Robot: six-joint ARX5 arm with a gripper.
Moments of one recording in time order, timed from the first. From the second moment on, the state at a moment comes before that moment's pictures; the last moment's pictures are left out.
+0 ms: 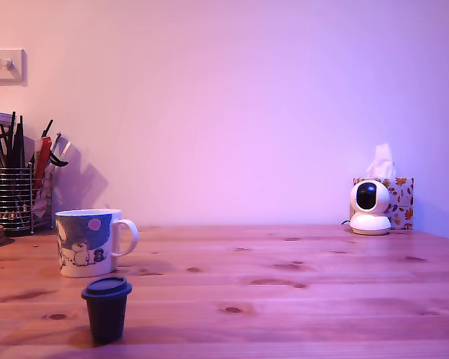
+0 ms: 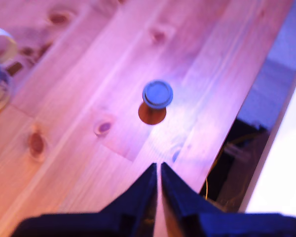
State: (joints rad) arm -0.22 0.99 0.65 -0.82 0.49 0.70
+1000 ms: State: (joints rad) arm -0.34 1.46 0.64 -0.40 0.58 0.71
